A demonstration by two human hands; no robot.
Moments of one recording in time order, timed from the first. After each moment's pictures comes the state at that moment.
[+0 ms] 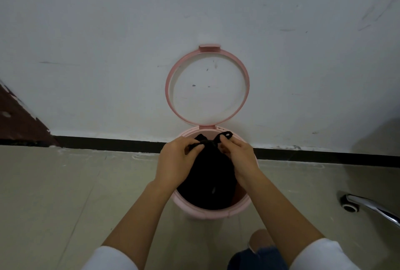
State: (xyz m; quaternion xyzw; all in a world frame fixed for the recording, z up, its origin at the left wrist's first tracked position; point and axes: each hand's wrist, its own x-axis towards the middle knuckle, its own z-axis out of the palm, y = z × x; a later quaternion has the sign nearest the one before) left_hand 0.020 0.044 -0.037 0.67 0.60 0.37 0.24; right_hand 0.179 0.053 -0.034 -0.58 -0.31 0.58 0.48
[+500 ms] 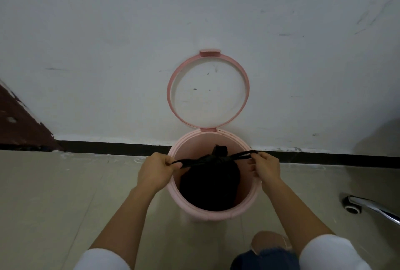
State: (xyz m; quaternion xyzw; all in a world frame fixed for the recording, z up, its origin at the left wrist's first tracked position) left_hand -0.026 0.045 -0.061 0.57 0.71 0.23 0.34; right_hand 0.239 0.057 -0.076 -0.74 -0.27 0.42 0.45
